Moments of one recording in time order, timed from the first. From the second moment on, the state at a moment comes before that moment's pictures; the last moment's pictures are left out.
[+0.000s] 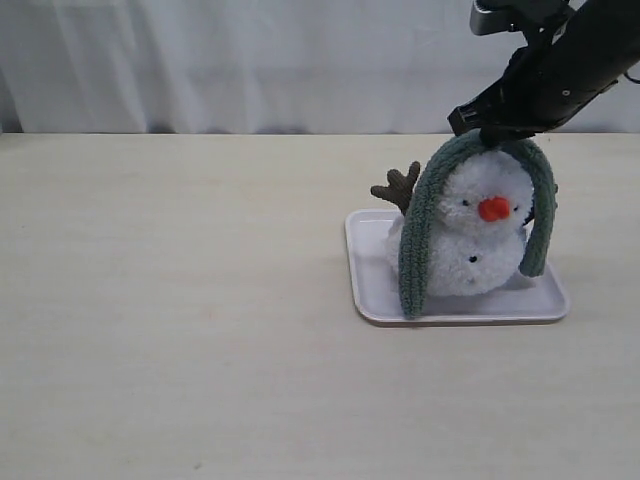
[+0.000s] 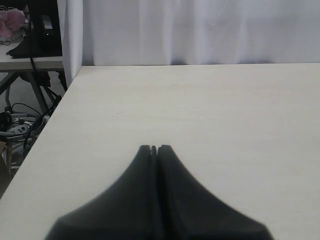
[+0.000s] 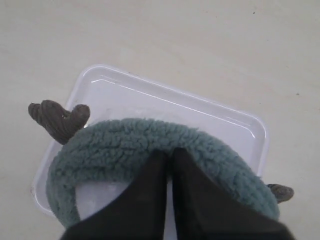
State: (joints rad) left arm -0.04 0.00 0.00 0.11 0.34 -0.08; right arm 0.18 1.74 -1.46 0.04 0.83 -0.19
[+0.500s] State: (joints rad) left arm -0.04 0.00 0.00 0.11 0.34 -0.08; right arm 0.18 1.80 -1.46 0.06 0.67 -0.19
